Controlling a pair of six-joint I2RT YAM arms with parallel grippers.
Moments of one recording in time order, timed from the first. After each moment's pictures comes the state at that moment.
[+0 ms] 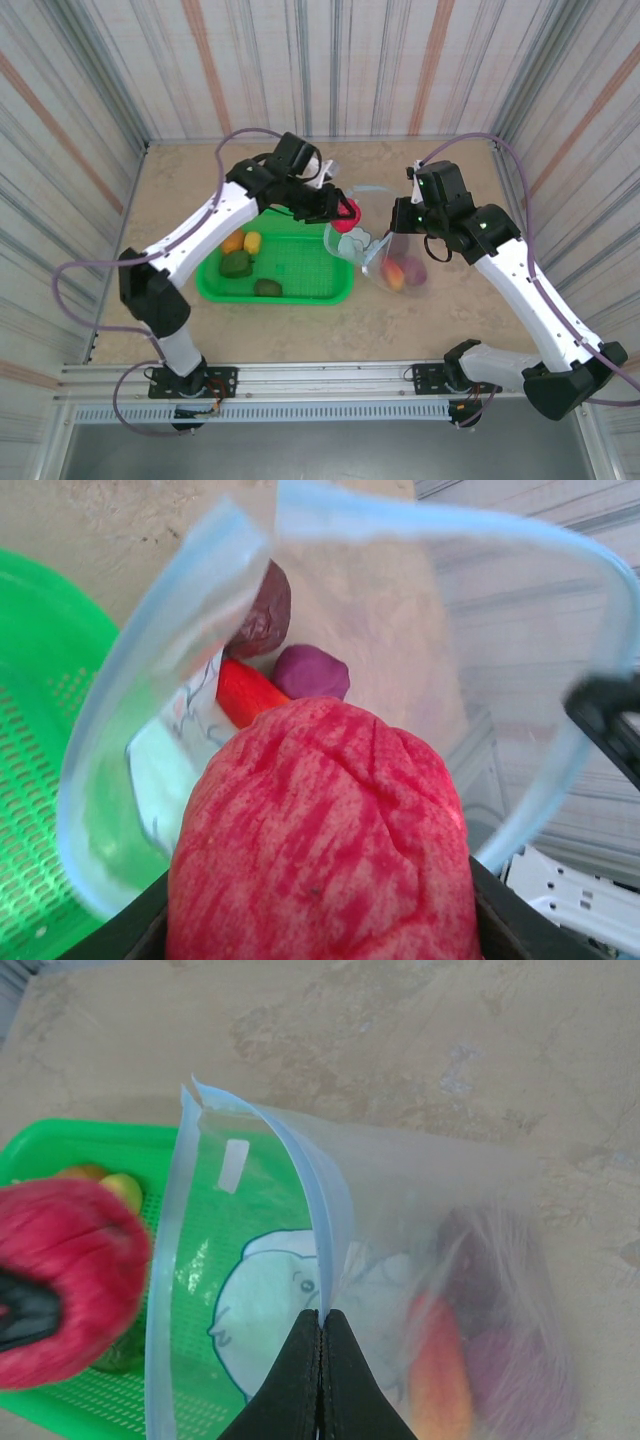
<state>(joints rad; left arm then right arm) -0.68 1.76 1.75 -0.88 0.54 -0.56 0.52 1.15 1.33 -0.92 0.04 0.46</state>
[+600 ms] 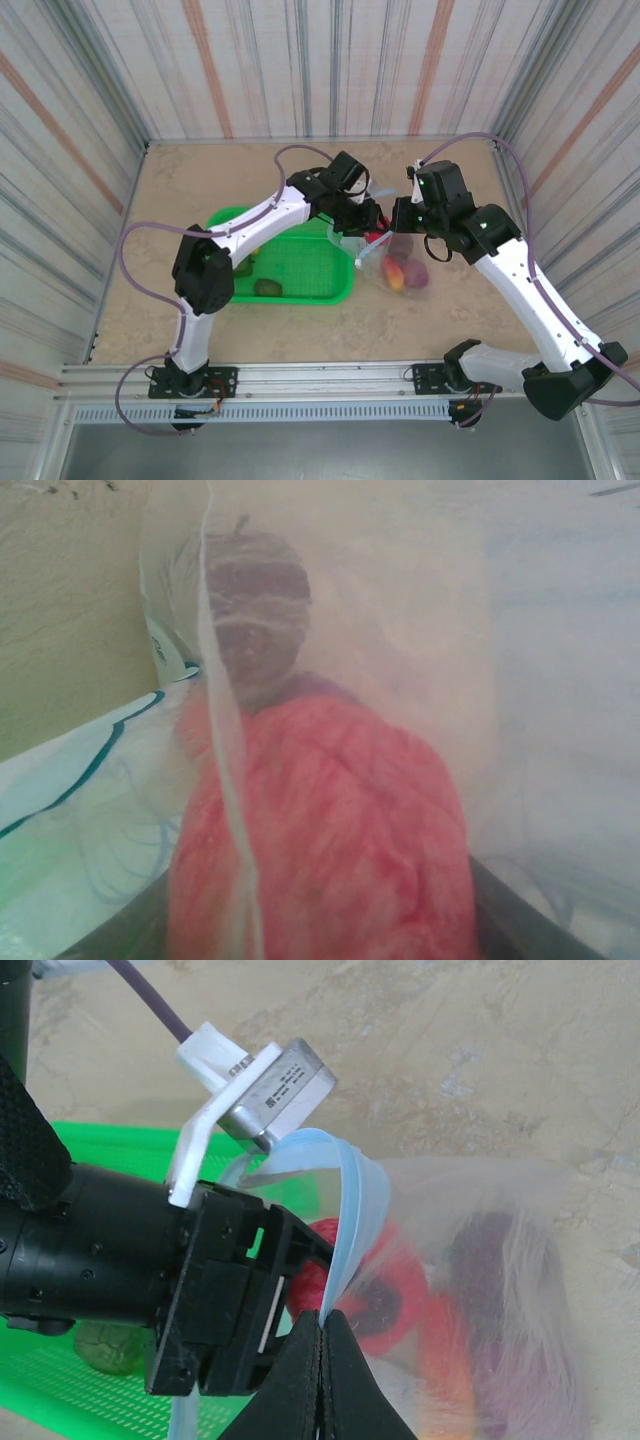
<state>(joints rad) -0.81 2.04 1.87 -0.76 0.49 -0.70 0.52 1.15 1.33 -0.92 0.04 0.46</state>
